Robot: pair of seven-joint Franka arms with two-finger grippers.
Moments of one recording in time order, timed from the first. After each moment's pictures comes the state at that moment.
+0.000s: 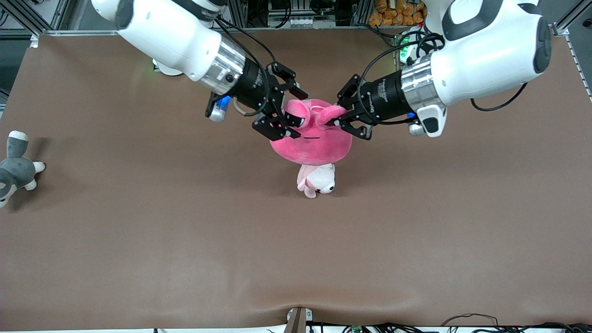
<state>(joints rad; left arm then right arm) -0.17 0.22 -0.34 -1.46 -0.72 1.90 -2.01 0.60 0.27 0.06 -1.43 0.61 2.20 2.15</state>
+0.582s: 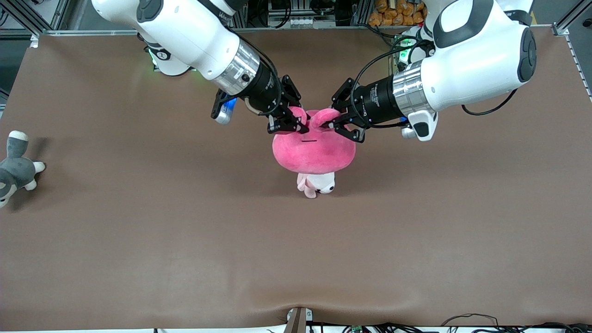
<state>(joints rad) -0.18 0.24 -0.33 -1.46 -0.72 1.91 -2.01 0.62 0.28 0.05 -1.42 0.48 2.20 2.16</state>
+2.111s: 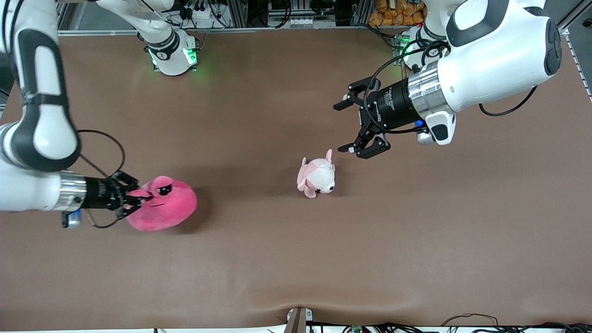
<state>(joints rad) -0.17 0.24 -0.31 -1.42 -0.63 1.91 -1.92 -0.10 0.54 0.02 -1.44 0.45 1.71 1.05</state>
